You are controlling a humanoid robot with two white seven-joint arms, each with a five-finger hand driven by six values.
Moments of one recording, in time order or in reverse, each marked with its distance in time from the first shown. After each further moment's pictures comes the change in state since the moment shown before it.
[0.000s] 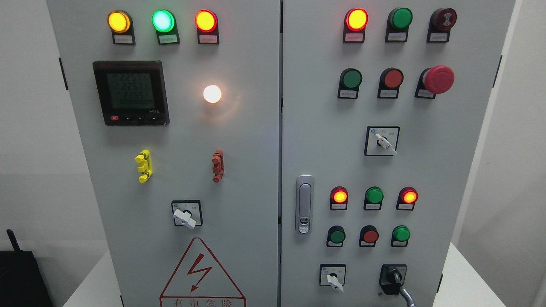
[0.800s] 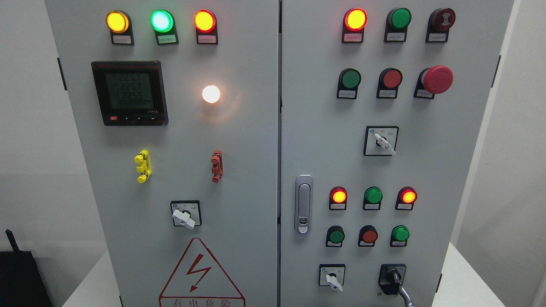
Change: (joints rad) left arm 0.000 0.000 0.000 0.000 0.000 0.000 0.000; right arm 0.004 0.000 0.019 -0.013 0.000 0.000 0.001
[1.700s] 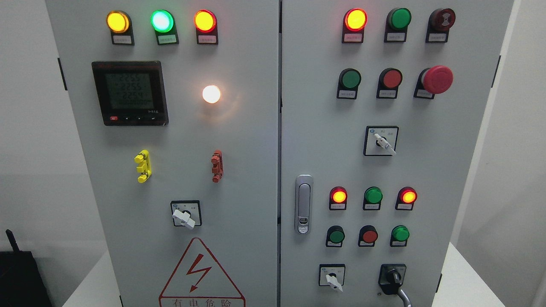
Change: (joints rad) left arm 0.000 0.000 0.000 0.000 0.000 0.000 0.000; right arm 0.000 0.000 0.003 0.010 0.000 0.004 -0.001
